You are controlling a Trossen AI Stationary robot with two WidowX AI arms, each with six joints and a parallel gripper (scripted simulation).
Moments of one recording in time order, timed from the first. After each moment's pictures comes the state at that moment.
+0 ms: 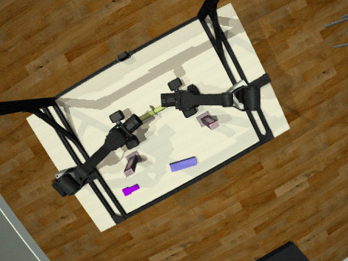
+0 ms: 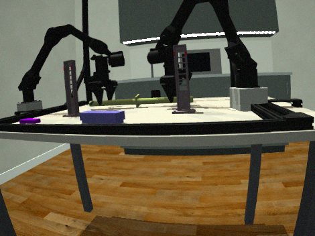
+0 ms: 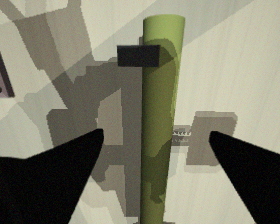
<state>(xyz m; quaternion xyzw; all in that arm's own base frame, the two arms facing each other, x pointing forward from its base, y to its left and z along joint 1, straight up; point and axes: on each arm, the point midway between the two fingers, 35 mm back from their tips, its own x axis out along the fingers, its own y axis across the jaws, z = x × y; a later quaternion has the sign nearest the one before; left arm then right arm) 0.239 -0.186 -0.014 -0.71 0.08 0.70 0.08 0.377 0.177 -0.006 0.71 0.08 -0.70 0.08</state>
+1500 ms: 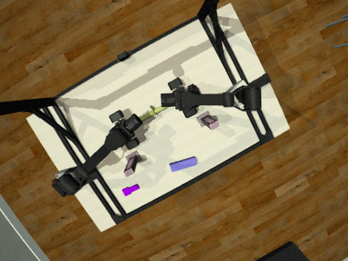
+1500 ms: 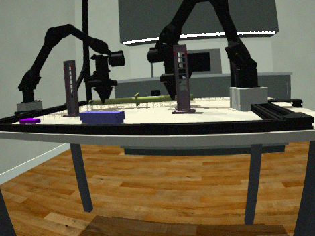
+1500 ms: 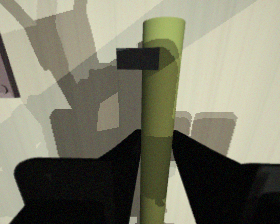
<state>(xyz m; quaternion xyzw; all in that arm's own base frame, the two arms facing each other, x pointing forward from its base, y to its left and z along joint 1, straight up) 0.238 -0.185 -0.008 -0.70 0.08 0.70 0.08 0.377 0.176 -0.004 0.71 0.08 -0.70 0.08</state>
